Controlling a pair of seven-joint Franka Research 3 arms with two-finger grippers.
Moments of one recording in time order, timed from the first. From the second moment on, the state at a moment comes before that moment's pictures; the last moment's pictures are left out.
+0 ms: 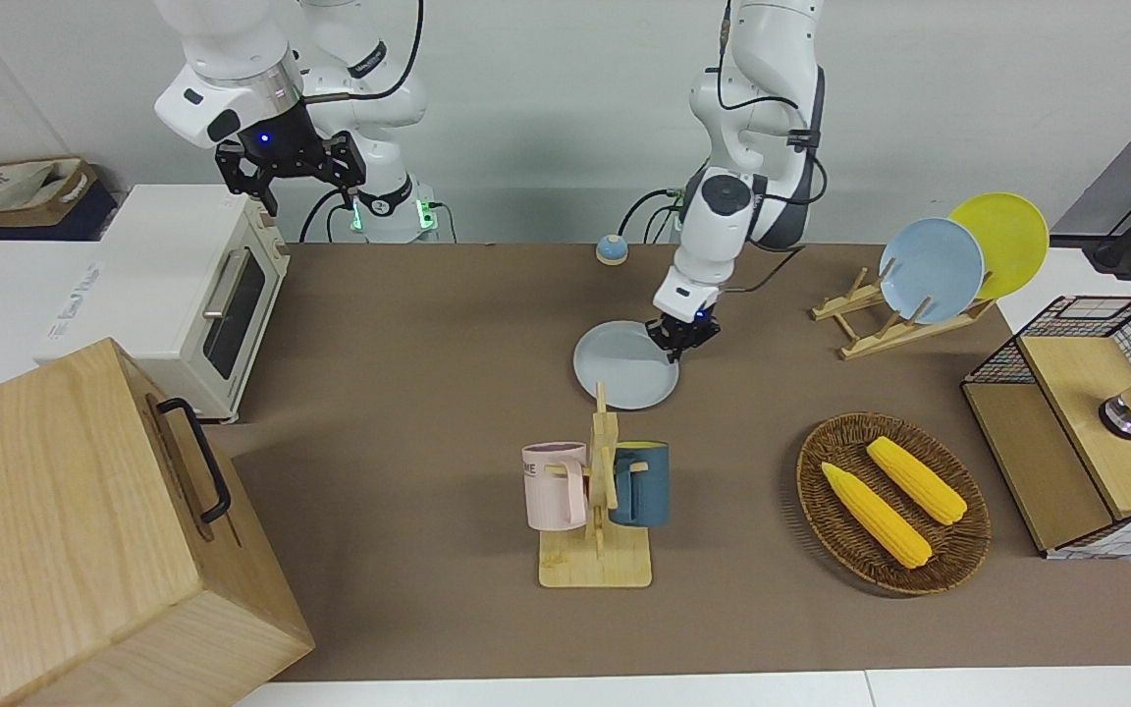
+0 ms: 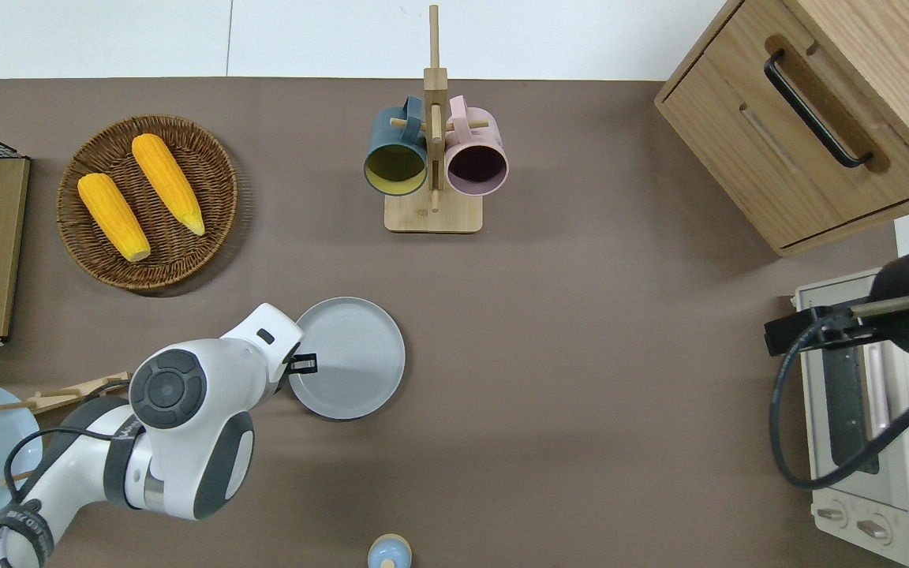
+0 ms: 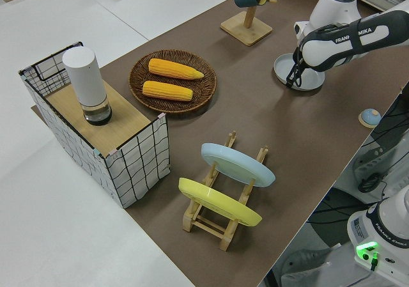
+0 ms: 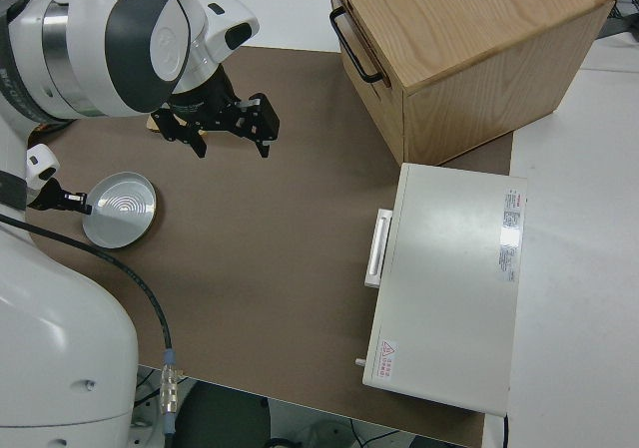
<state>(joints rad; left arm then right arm) -0.39 0.05 -0.08 -2.40 -0.04 2.56 -0.53 -0.03 -0.02 0.14 -1.48 0.00 1.33 0.02</state>
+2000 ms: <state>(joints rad) -0.75 0.32 -0.07 -1.94 -0.02 2.37 -0.95 -0.03 -0.02 0.14 -1.48 0.00 1.33 0.02</state>
